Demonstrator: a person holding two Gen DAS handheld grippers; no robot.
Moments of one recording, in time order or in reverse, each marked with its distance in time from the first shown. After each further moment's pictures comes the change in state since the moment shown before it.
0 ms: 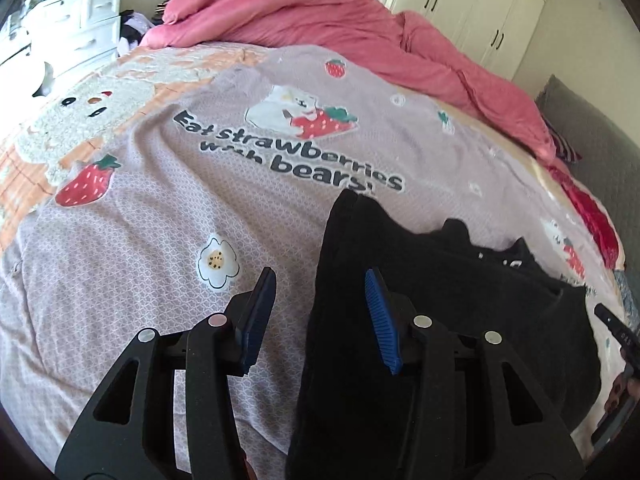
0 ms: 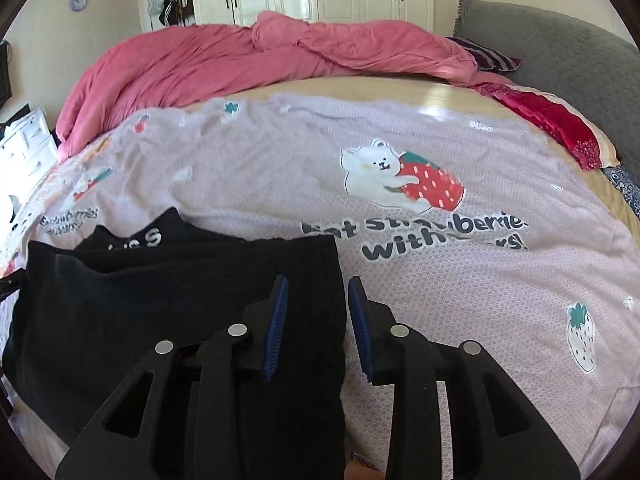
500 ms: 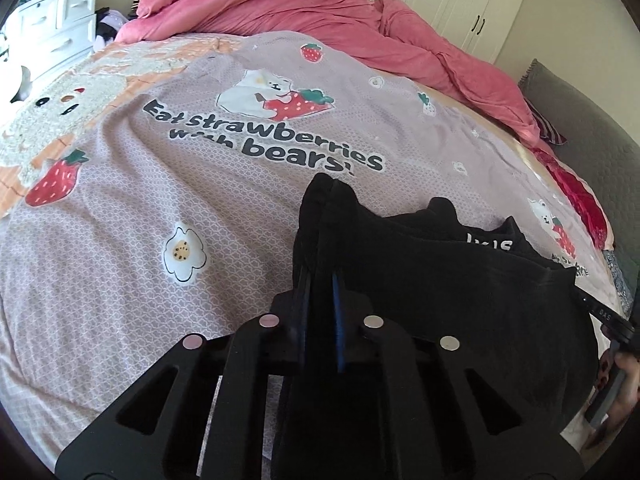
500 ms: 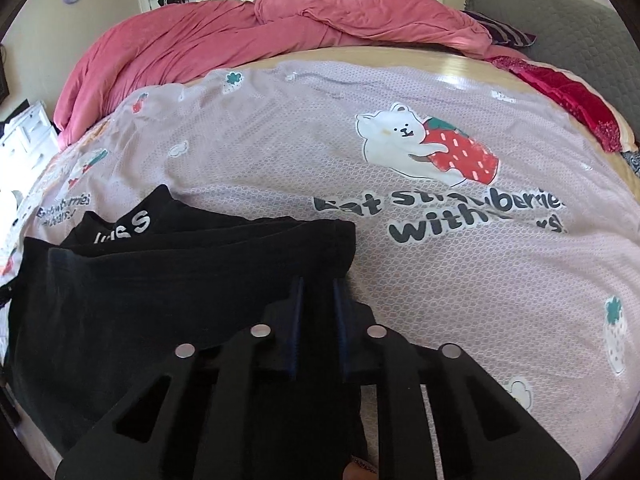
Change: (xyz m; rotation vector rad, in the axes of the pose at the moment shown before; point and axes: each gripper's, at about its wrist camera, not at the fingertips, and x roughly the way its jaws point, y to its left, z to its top) left arm 0.010 -0.005 -0.006 0.042 0.025 -0.072; right arm 0.038 0.004 -0.002 0.022 0.084 0.053
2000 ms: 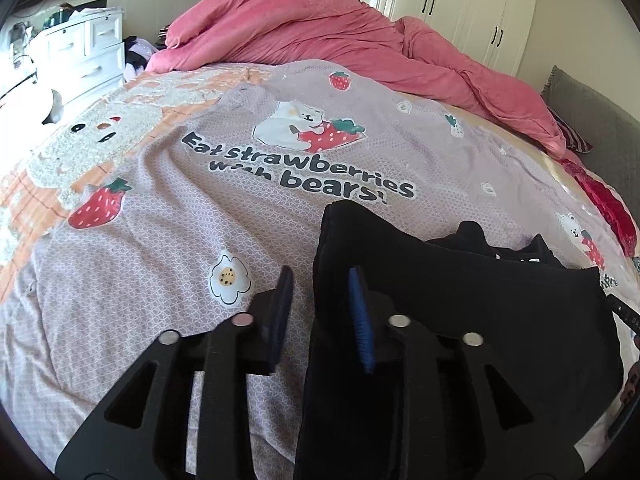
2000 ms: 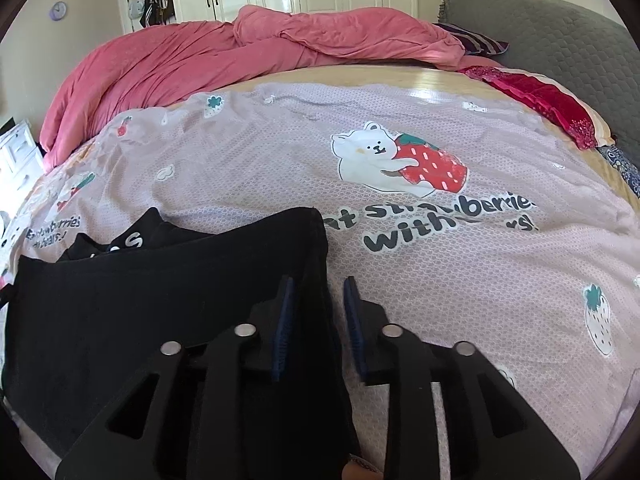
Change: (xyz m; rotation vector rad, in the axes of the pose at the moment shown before) left arm -0.013 0.000 0.003 0.021 -0.093 0.146; right arm -0.019 -0.005 -0.003 0.054 -0.070 -0.066
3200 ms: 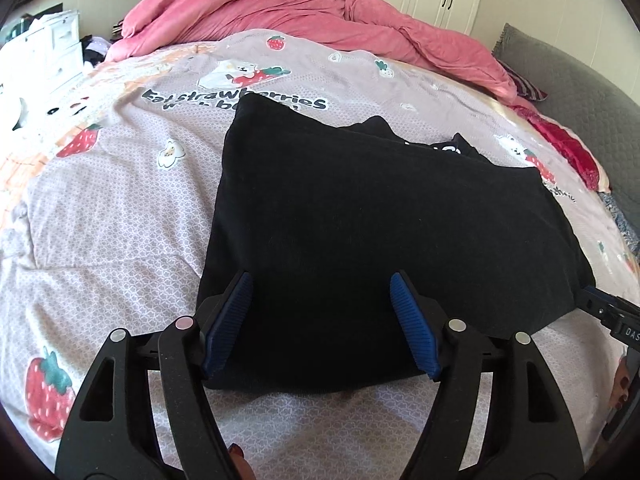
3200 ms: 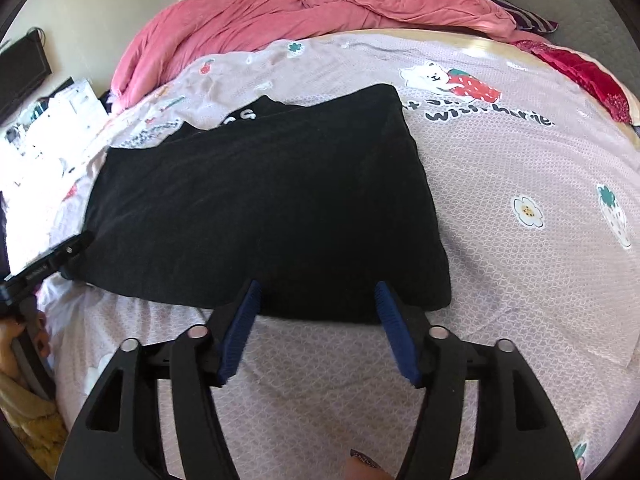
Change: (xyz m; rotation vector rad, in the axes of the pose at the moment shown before) left arm -0.051 -0.038 -0.085 0.110 0.094 -0.122; right arm -0.077 0.025 -0.101 -0.080 0.137 0.219
